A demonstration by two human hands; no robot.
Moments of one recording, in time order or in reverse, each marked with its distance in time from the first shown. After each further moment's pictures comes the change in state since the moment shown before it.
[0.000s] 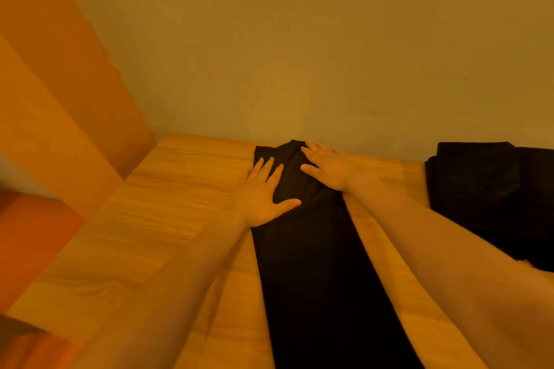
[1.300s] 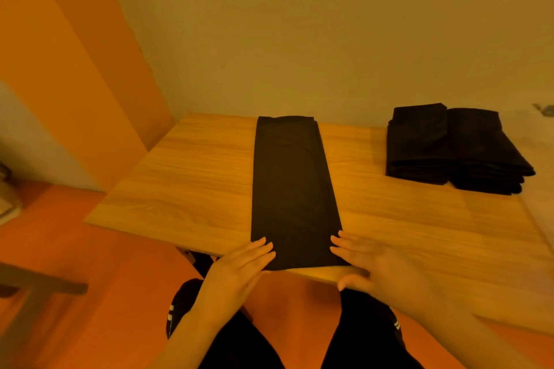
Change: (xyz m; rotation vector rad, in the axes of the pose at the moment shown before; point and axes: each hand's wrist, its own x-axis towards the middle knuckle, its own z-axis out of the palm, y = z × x) left_hand -0.270 0.049 0.076 -0.143 0.451 0.349; right_hand -0.320 -0.045 0.086 0.075 -0.069 -0.167
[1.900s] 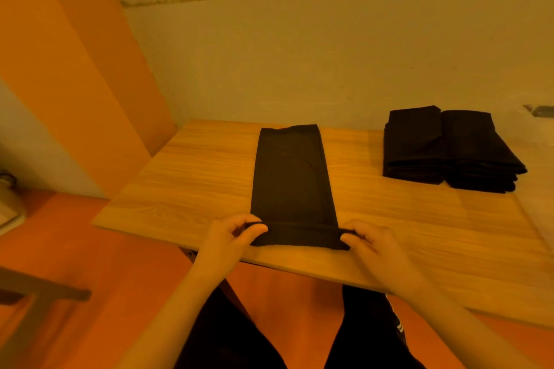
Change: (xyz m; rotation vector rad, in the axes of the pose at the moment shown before) left_hand 0.042 0.017 -0.056 -0.601 0.105 -0.524; right_hand 0.004 -0.006 0.006 0.612 0.455 0.132
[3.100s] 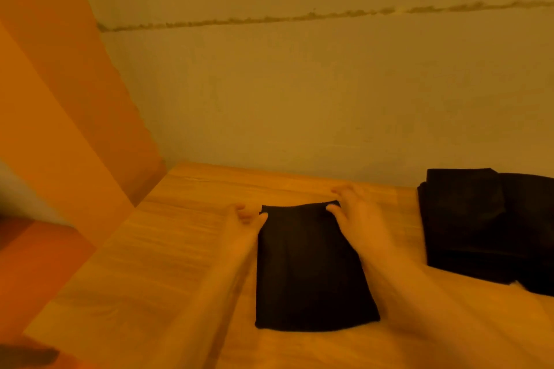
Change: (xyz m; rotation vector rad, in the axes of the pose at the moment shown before) left_hand 0.205 -0.033 0.026 -0.218 0.209 -0.545; right_hand 0.235 0.005 -0.013 -0.285 0.234 -0.004
